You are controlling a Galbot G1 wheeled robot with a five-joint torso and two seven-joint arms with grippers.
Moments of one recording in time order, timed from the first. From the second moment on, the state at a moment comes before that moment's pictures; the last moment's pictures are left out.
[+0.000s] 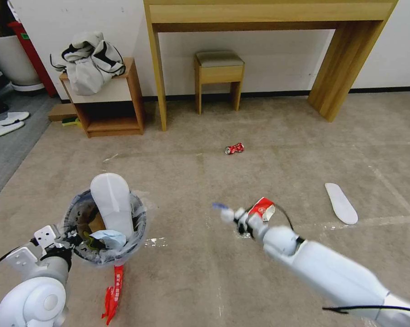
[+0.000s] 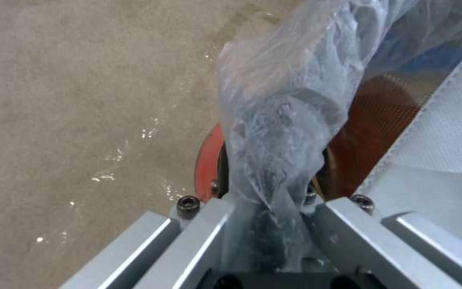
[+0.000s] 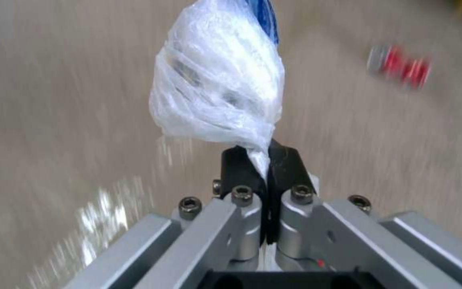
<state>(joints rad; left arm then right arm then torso) 1.52 -1.28 -0.84 -2.19 -0.90 0.54 -0.52 -0.56 0.87 -0.44 1.58 0.57 -0.38 0.12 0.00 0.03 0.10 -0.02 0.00</state>
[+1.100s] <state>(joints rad) 1.48 -1.20 -0.78 -2.21 -1.13 0.62 -0.66 -0.21 0.85 -0.46 2.21 1.09 -0.39 0.27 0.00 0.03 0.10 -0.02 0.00</state>
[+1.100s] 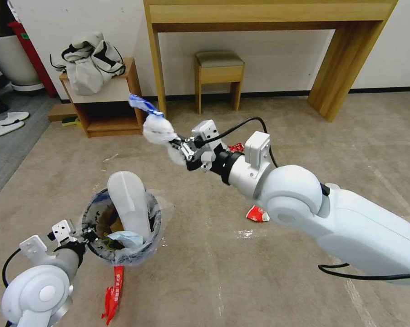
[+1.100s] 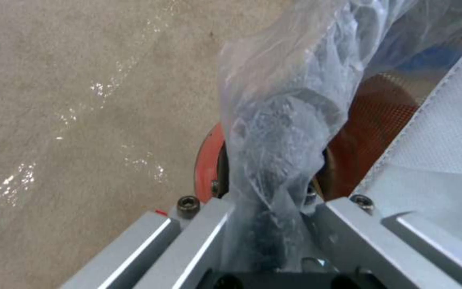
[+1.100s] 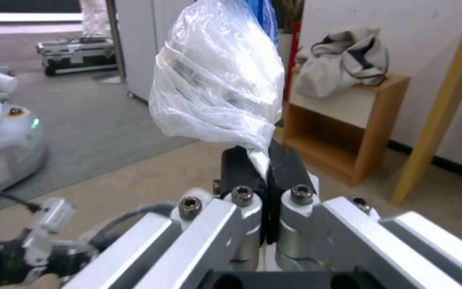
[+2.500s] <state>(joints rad) 1.47 -1.21 -0.79 -2.24 -1.14 0.62 -0.65 -0.20 1.15 -0.81 1.89 1.12 -0.38 0.36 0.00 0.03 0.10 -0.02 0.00</state>
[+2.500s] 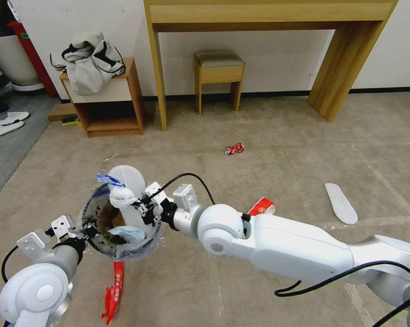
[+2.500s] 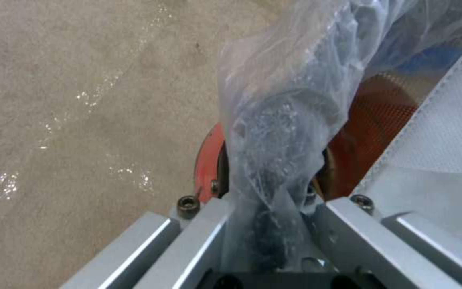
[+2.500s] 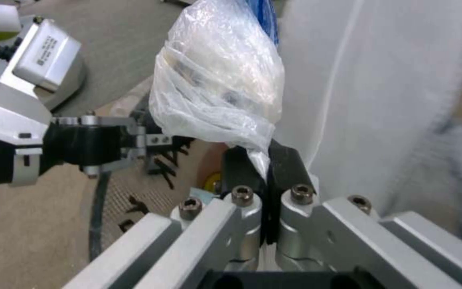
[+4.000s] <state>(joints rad) 1.47 -1.22 -0.79 -2.24 -1.14 0.62 -0.63 -0.20 1.29 -0.94 1.60 1.02 -0.33 0.31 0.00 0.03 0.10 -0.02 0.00</state>
